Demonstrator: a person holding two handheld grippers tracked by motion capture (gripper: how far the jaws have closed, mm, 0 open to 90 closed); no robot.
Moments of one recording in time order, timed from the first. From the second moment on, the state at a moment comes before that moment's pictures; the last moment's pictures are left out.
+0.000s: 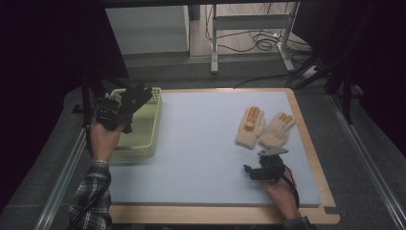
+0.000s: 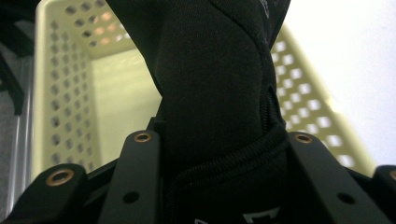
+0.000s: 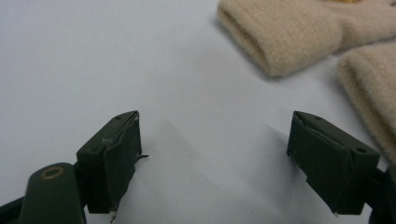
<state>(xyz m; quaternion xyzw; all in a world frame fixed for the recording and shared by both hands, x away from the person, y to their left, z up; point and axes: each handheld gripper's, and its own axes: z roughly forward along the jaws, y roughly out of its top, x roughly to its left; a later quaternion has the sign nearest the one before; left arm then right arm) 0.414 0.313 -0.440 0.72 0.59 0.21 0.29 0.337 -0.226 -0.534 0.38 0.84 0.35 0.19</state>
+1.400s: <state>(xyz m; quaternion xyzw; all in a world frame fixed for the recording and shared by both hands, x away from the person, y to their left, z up) 0.461 0.337 -0.492 0.74 0.64 0.15 0.13 0.337 -0.226 -0.534 0.38 0.84 0.35 0.19</state>
